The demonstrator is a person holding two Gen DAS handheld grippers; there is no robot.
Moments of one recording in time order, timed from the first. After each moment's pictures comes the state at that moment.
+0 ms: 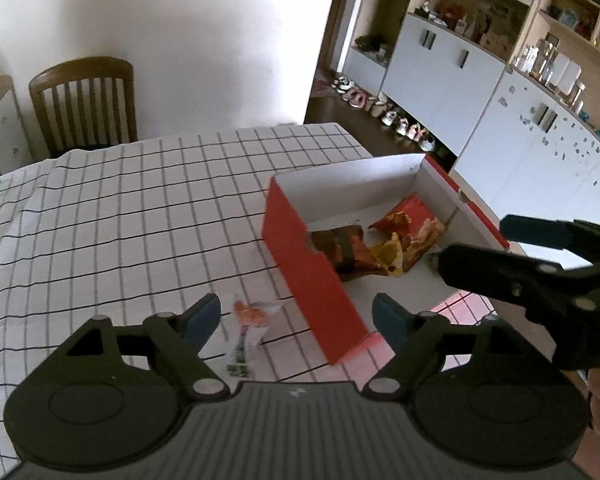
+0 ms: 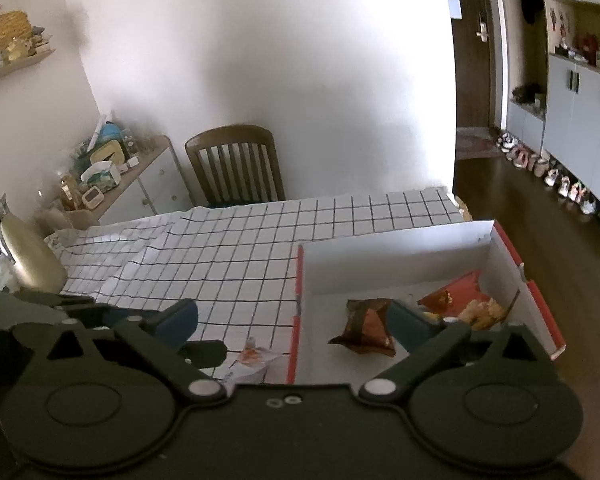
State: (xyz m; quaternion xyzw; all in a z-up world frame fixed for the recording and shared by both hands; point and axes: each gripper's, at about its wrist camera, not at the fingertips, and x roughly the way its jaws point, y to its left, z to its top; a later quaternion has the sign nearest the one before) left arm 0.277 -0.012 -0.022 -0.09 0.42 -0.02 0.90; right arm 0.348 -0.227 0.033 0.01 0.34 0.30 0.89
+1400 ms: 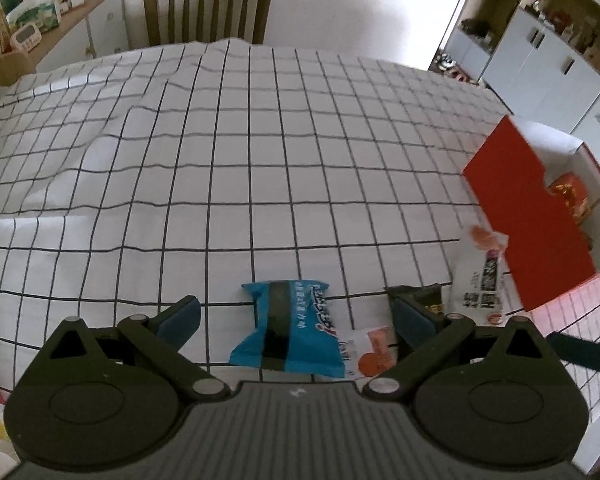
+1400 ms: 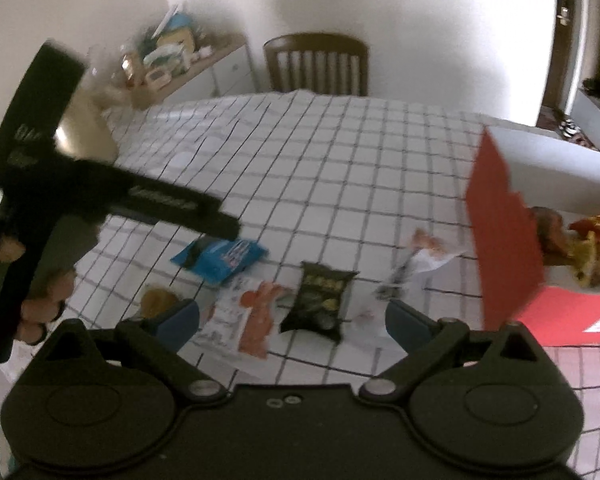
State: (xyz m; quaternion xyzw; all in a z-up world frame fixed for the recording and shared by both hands) left arm 0.234 0.159 -0.126 -0.14 0.48 0.10 0.86; right arm 0.250 -0.066 -0.061 -0.08 0.41 0.37 0.83
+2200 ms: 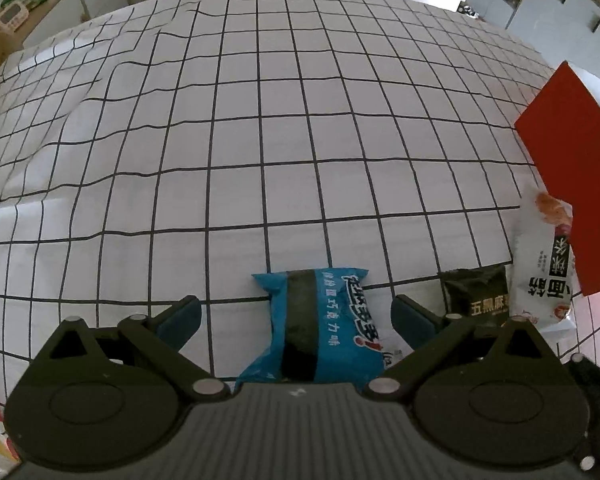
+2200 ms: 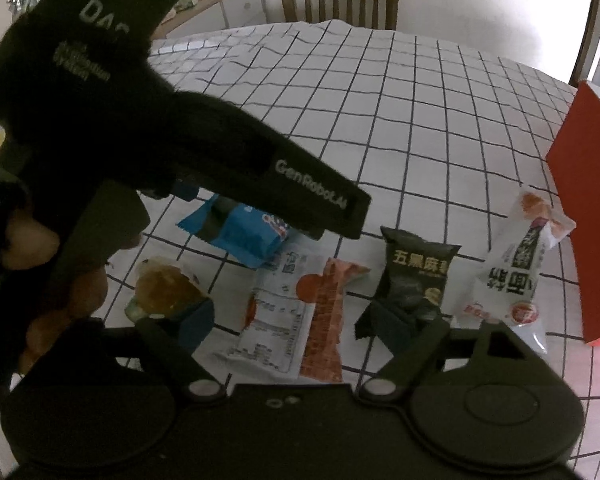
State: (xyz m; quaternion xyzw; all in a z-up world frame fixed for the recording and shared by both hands) left arm 0.277 0.170 -0.172 -0.11 0.55 0.11 0.82; right arm 0.259 0.015 -0.121 -0.12 0.47 0.36 0.79
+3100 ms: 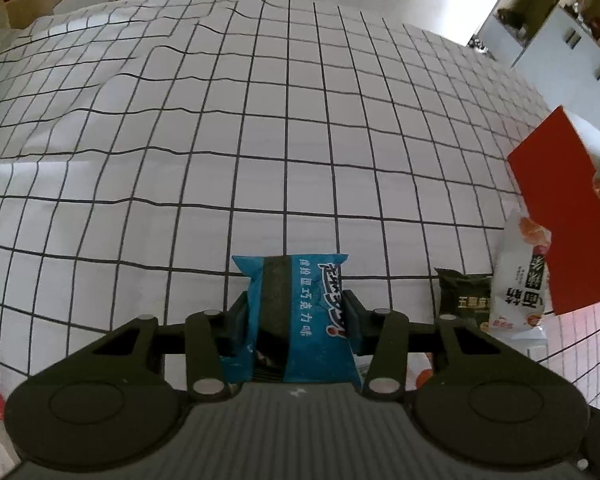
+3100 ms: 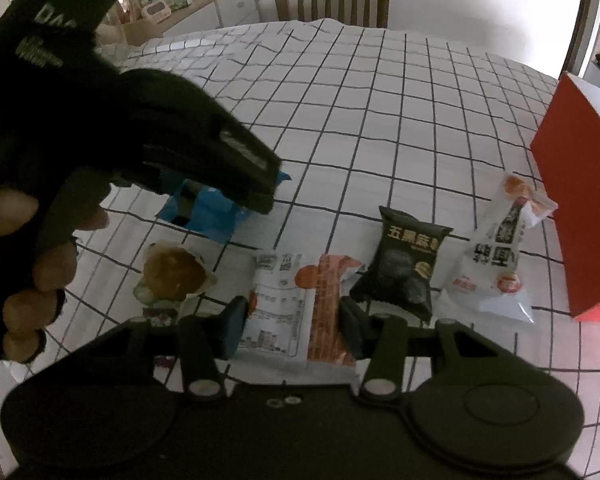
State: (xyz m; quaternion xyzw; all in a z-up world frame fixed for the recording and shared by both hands) left arm 0.242 0.190 -0.147 -0.18 0.53 0.12 0.82; right arm 0.245 -0.010 -0.110 -0.11 0.48 0.35 0.80
